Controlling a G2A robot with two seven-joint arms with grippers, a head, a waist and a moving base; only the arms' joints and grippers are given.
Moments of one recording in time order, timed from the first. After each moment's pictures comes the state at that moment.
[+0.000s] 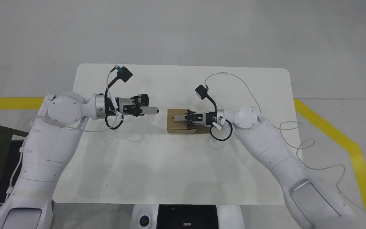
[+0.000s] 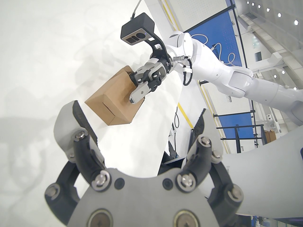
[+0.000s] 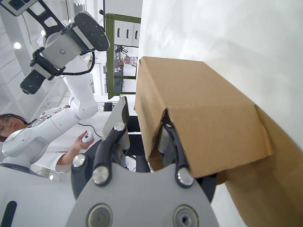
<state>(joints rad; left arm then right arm) 0.89 -0.95 -1.26 -1.48 -0.10 -0.43 -1.20 -0.64 -1.32 0.74 -0.89 0.35 -0.45 1.00</state>
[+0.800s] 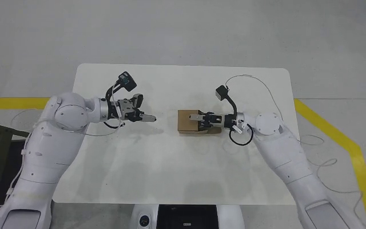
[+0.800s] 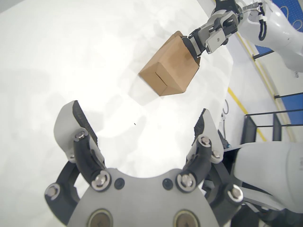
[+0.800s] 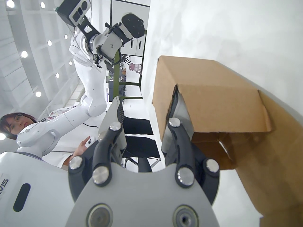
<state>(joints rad) 0.90 -0.94 -1.23 -1.46 0.33 -0.71 -1.02 -0.84 -1.21 0.99 -1.16 0.28 -0.34 1.04</state>
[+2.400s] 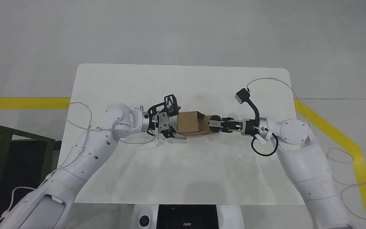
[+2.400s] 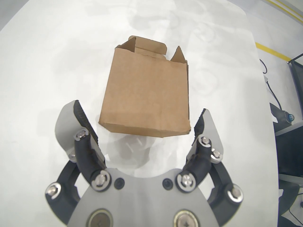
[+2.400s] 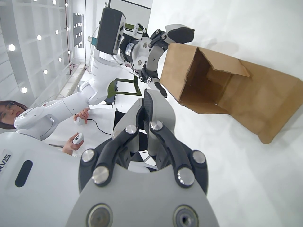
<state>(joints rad) 0.80 -1.06 -0.84 -1.33 0.96 -0.89 -0.35 -1.05 -1.11 1.25 -1.47 0.22 -0.29 1.16</state>
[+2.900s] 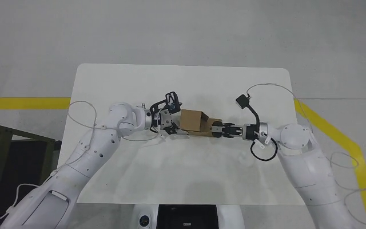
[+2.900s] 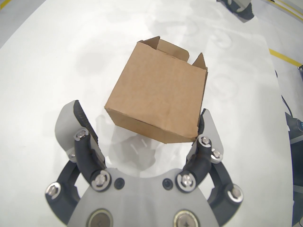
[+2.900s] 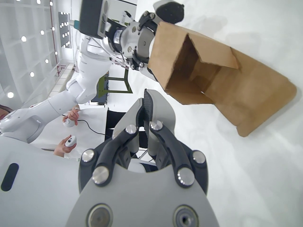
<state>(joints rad) 0.76 -1.09 -0.80 -1.26 1.02 -0.86 -0.26 -1.10 -1.09 1.26 -1.50 0.11 -0.25 1.15</state>
